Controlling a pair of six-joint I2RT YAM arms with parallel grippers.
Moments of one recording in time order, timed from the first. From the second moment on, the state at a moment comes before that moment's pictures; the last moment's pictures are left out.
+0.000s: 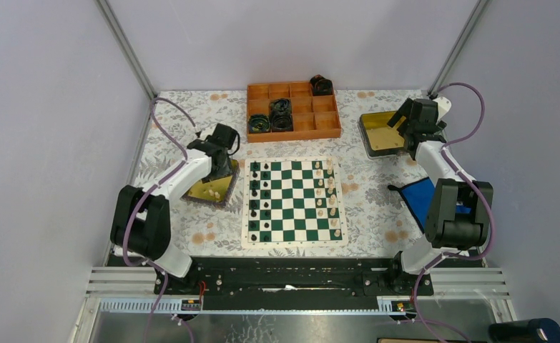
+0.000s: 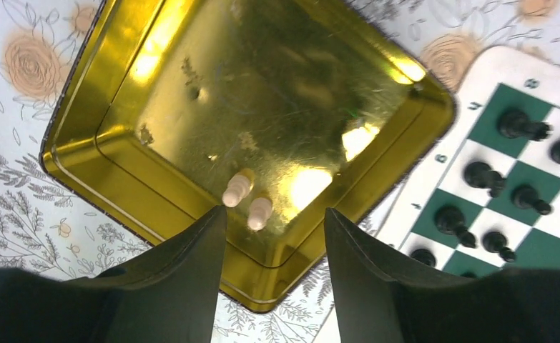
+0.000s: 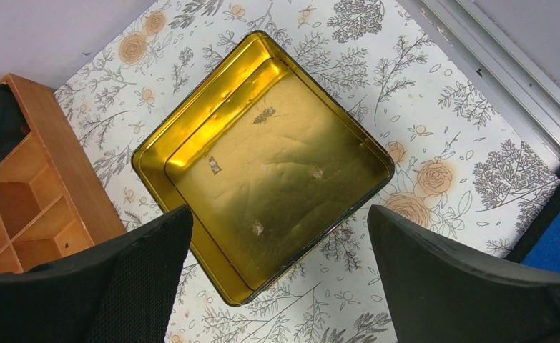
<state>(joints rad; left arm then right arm) -0.34 1.57 1.12 -0.74 -0.41 -0.63 -0.10 1.61 1.12 -0.07 0.26 0.47</state>
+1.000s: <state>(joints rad) -0.19 1.53 0.94 -0.62 -0.26 -0.65 -0.10 1.61 1.12 -0.07 0.24 0.47</state>
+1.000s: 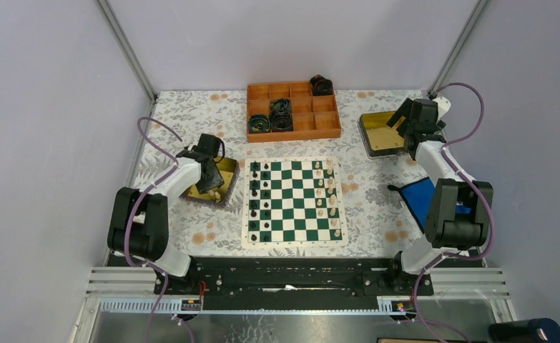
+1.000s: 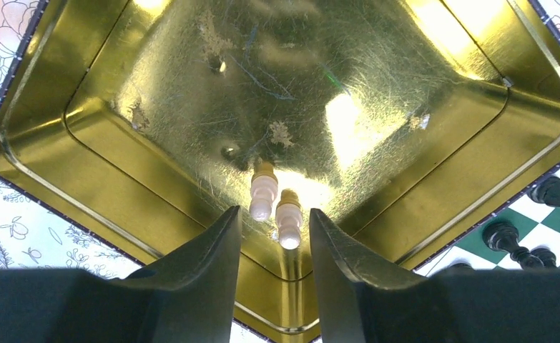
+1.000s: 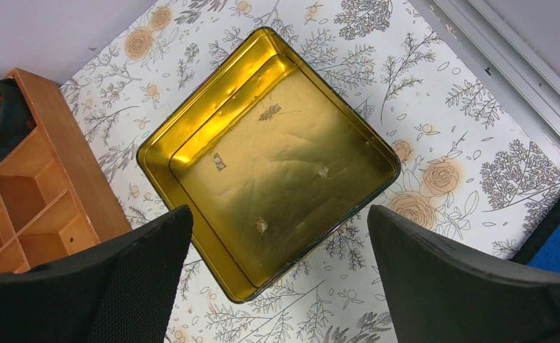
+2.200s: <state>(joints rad) -0.15 1.55 0.91 -0.58 -0.19 -0.63 -0.10 1.61 1.10 -0.07 0.24 0.46</state>
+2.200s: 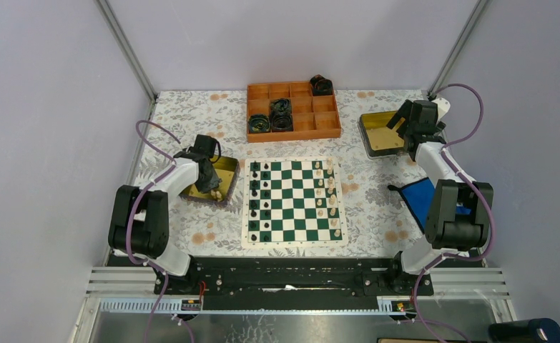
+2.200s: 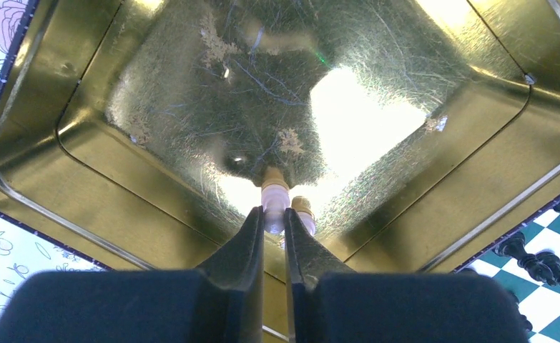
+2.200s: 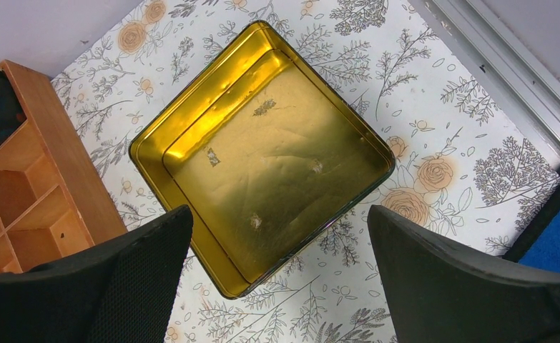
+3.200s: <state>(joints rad) -0.14 1.42 1.01 -0.60 -0.17 -0.56 -0.10 1.60 1.10 -0.07 0.24 0.46</state>
